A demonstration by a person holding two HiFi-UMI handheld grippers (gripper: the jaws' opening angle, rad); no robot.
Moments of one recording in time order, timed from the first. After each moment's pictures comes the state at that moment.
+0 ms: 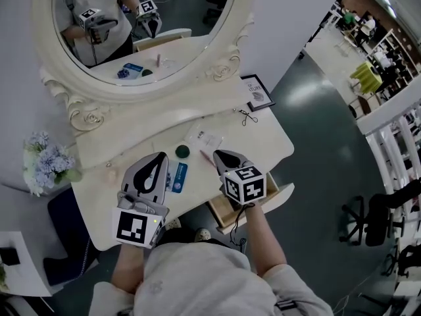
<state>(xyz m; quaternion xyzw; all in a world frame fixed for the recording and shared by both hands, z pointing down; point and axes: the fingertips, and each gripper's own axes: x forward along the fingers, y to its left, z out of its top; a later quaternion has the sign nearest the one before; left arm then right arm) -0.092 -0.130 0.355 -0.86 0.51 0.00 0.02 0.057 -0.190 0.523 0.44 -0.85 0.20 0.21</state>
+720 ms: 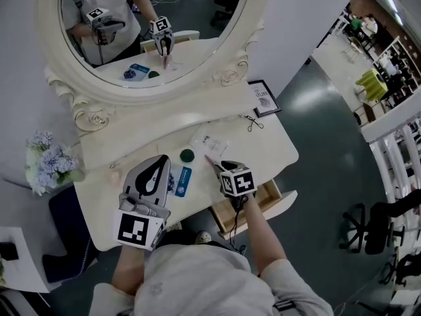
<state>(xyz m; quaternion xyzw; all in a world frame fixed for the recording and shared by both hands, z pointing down) -0.101 -0.135 0.366 -0.86 0.51 -0.02 0.00 0.071 -0.200 0.639 0.42 -0.80 0.28 0.33</state>
